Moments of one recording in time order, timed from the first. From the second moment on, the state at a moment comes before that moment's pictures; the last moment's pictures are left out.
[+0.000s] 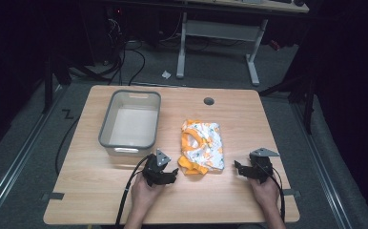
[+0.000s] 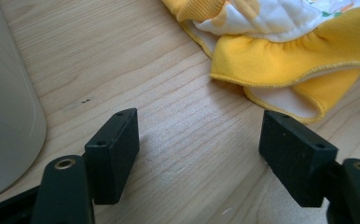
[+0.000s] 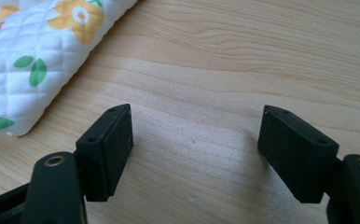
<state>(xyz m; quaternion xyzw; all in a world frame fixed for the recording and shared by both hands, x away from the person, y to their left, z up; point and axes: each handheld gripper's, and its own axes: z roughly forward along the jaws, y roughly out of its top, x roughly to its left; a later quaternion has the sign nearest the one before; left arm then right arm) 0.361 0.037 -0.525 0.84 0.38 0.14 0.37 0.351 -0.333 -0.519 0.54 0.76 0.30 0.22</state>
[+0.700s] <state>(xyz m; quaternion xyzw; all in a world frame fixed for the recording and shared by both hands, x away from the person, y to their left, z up) 0.361 0.036 -0.525 0.84 0.38 0.14 0.37 0.351 -0.333 -0.519 0.54 0.76 0.30 0.22</state>
